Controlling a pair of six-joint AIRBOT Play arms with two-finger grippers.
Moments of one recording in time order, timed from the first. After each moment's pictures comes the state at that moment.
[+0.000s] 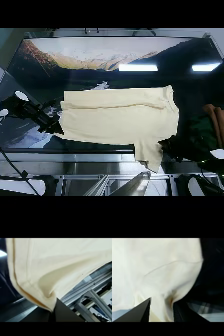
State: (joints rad) left arm 0.25 -1.63 1.01 1.10 -1.60 -1.20; right arm -0.43 -0.70 0.03 -0.62 1.03 1.36
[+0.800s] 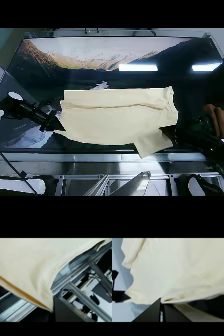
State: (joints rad) left arm 0.34 -1.63 1.01 0.90 -1.71 -1.11; right arm -0.43 -0.78 0.23 -0.38 1.14 1.17
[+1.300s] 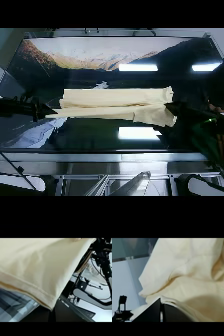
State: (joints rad) left arm 0.49 -1.74 1.18 0.63 -1.73 -1.09; right arm -0.41 -1.36 0.62 -0.12 1.07 0.92
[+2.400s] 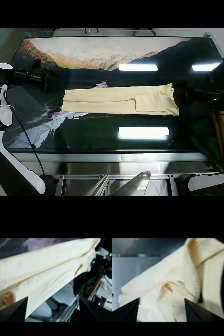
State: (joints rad) left arm 0.34 -2.17 2.00 0.57 -1.69 -1.37; right arm -0.49 -1.72 1.11 -0.34 1.13 0.89
